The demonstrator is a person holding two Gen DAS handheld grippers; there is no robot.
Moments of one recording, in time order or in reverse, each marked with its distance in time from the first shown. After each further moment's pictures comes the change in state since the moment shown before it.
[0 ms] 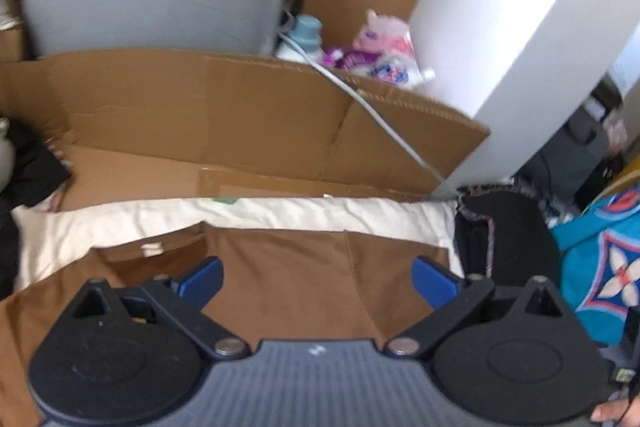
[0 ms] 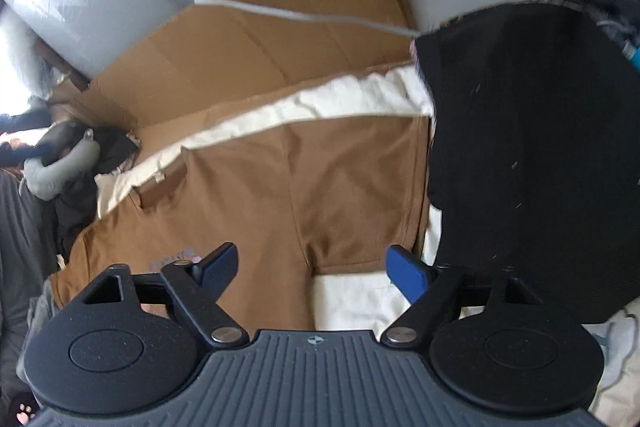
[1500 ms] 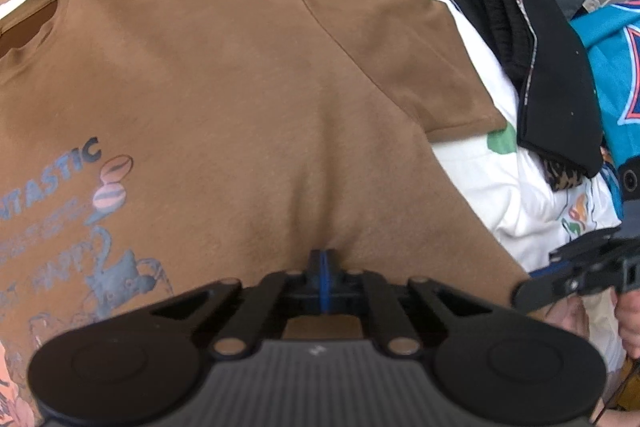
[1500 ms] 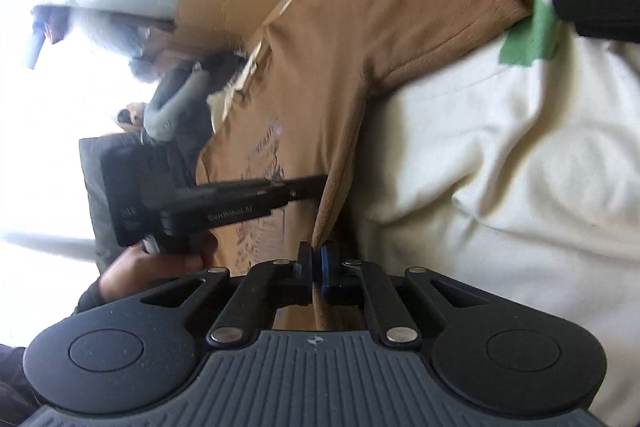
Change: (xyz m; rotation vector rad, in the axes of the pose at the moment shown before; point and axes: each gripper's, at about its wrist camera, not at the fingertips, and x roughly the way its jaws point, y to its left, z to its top) left arm 0.158 -0.013 -0.193 0.098 0.314 -0.145; right arm 0.112 -0.062 -0.105 0.190 0.288 0.583
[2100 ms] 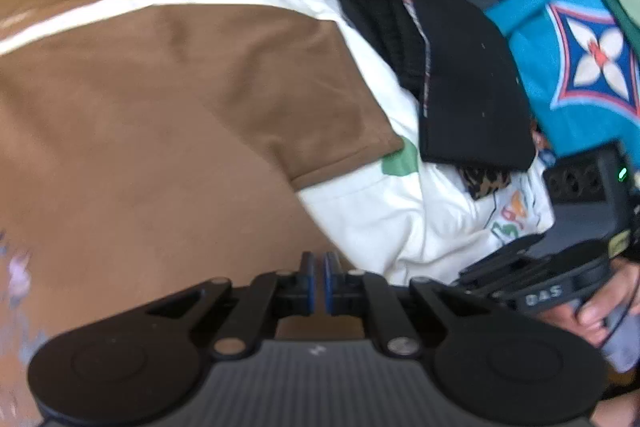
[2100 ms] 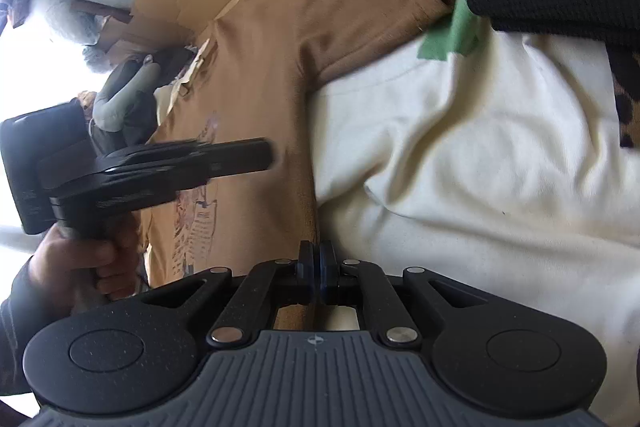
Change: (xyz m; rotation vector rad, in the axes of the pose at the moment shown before) left arm 0.012 -0.068 0.017 0.206 -0.062 -0.108; right arm -0.010 -0.013 -0.006 -0.049 0.007 -0.183
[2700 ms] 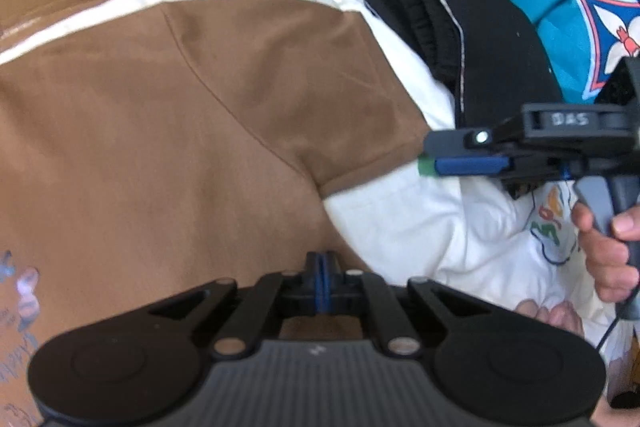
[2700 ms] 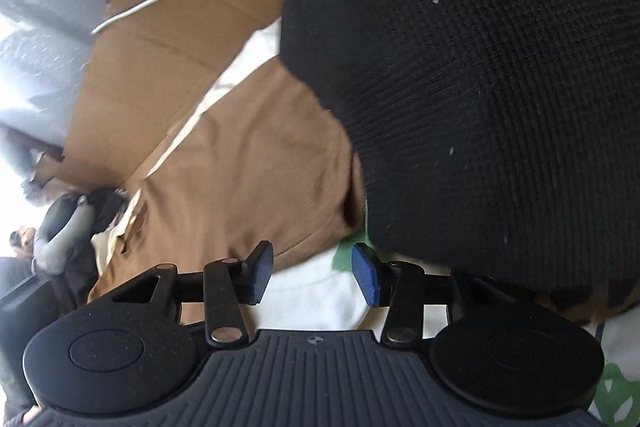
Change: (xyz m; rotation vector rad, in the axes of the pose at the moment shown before) left arm 0.004 0.007 0.007 -0.006 -0.014 0.074; right arm -0.030 -0.010 0.050 0.177 -0.380 -0.228
